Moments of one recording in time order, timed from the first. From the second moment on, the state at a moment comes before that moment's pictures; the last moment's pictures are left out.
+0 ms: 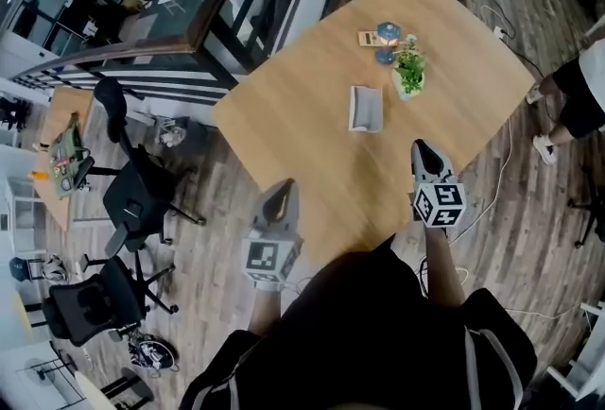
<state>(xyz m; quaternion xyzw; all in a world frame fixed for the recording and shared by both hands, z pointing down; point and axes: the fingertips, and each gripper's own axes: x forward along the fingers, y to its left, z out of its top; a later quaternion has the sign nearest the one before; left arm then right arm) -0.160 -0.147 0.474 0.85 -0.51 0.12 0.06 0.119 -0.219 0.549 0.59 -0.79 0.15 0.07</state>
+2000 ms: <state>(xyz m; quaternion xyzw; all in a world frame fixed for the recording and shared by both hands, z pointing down) -0.177 -0.154 0.519 0.83 -0.52 0.16 0.11 0.029 -0.381 0.793 0.44 -0.66 -0.15 0.59</state>
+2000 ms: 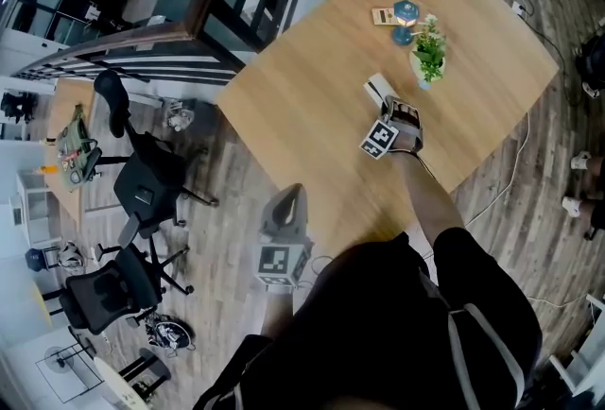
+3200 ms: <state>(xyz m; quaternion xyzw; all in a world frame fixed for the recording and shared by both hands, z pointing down) -0.191 -0.105 0.510 0.82 -0.55 0.15 0.10 0.027 -0.372 0.788 0.47 -0.74 0.33 0.35</state>
